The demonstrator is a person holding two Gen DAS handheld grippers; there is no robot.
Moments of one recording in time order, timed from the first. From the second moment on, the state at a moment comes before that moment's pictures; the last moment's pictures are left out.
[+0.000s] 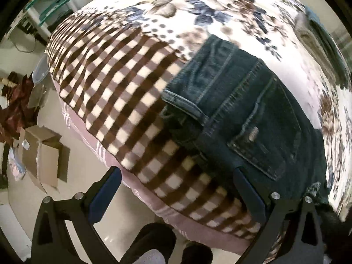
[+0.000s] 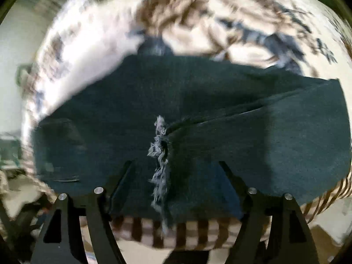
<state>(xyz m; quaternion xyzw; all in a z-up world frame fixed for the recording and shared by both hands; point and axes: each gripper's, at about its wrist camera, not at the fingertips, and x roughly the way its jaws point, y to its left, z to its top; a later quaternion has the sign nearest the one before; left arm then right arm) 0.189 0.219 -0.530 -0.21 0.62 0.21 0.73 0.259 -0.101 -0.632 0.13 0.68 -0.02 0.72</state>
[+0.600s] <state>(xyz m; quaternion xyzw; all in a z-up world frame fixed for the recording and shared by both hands) 0.194 0.254 -0.567 -0.40 0.54 0.19 0.71 0.280 -0.118 -0.647 0.19 0.68 -0.02 0.71</state>
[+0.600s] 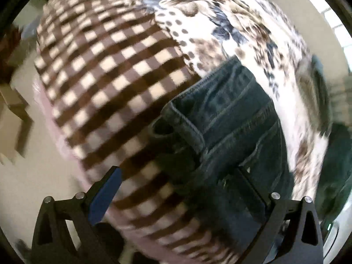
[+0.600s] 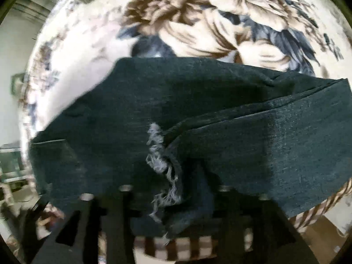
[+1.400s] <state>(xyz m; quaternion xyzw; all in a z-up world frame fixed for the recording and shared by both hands) 0.185 0.270 -0.552 -0.51 0.39 0.20 0.74 0.248 -0.158 -0.634 0.18 0.69 0.00 0.70</state>
